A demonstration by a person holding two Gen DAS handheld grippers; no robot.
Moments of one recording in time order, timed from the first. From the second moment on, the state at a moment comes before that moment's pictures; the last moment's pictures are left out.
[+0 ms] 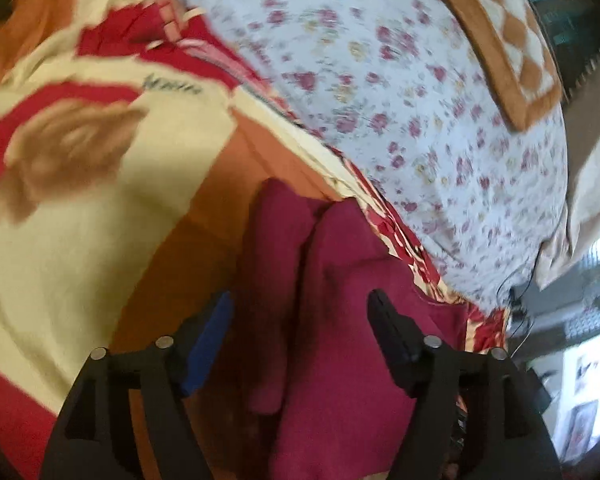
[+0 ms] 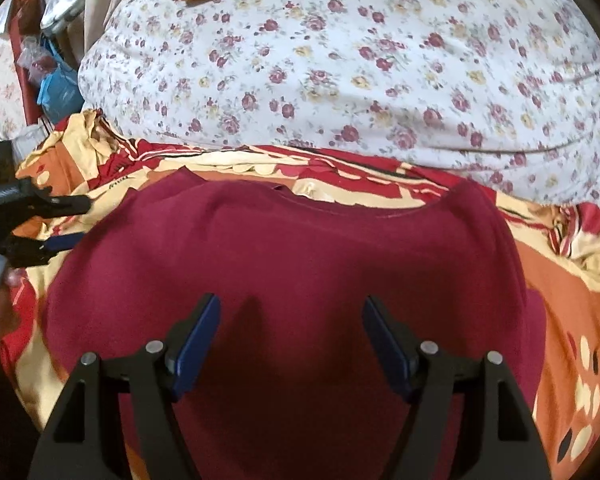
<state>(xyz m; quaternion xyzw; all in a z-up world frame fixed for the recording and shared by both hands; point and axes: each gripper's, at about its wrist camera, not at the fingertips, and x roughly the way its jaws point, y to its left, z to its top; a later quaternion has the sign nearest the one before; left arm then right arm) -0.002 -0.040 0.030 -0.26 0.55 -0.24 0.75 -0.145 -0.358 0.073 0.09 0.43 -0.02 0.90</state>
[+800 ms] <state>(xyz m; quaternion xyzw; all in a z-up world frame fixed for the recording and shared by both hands) -0.019 -0.088 0.023 -0.13 0.55 -0.24 0.79 -0.121 -0.370 0.046 0.14 0.44 0.01 0.89</state>
